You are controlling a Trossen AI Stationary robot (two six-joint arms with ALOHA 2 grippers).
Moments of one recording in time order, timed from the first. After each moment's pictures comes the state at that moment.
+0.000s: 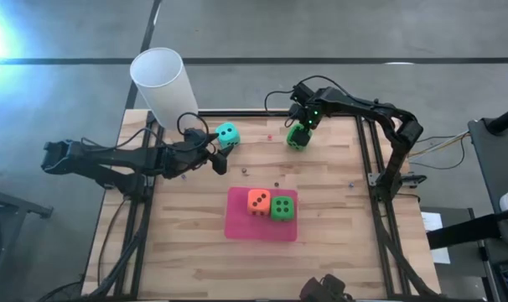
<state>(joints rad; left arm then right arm) 0.00 1.11 0.78 -0.08 -0.66 -0.47 -0.70 1.81 1.37 -0.88 -0.10 -0.16</state>
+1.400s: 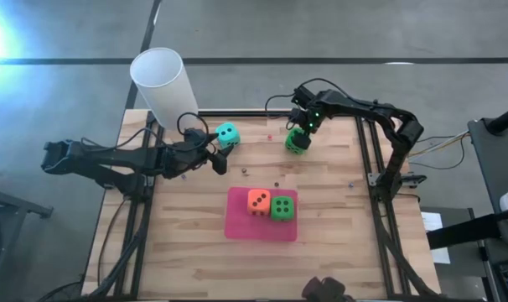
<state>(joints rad) 0.01 1.11 0.78 -0.08 -0.66 -0.47 -0.71 1.81 1.31 -0.87 -0.20 -0.19</state>
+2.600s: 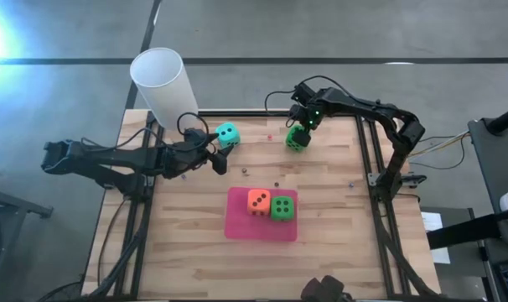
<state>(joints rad) 0.00 1.11 0.78 -0.08 -0.66 -0.47 -0.70 1.79 1.35 -0.87 -0.14 -0.19</state>
